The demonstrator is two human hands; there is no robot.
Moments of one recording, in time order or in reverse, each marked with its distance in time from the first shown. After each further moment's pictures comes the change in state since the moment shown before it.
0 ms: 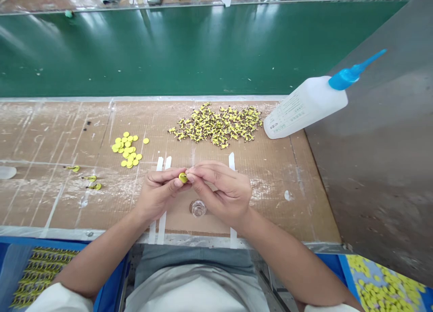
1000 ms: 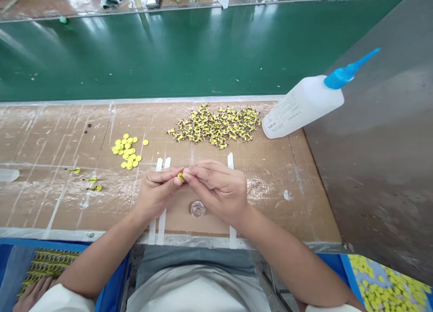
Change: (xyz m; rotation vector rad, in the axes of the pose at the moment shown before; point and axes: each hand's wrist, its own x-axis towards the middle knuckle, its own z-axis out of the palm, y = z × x) left_hand 0.003 0.000 -0.002 0.061 0.012 0.030; right_hand 0.007 -0.002 -0.001 -0.007 -0.056 0.046
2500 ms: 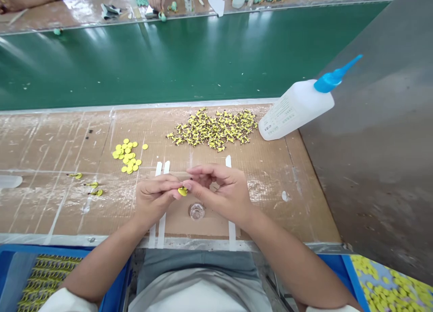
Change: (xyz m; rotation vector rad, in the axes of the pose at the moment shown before) left_hand -0.005 0.010 -0.001 0.468 -0.050 0.362; right_hand -0.007 0.001 -0.008 0.197 0.027 0.360
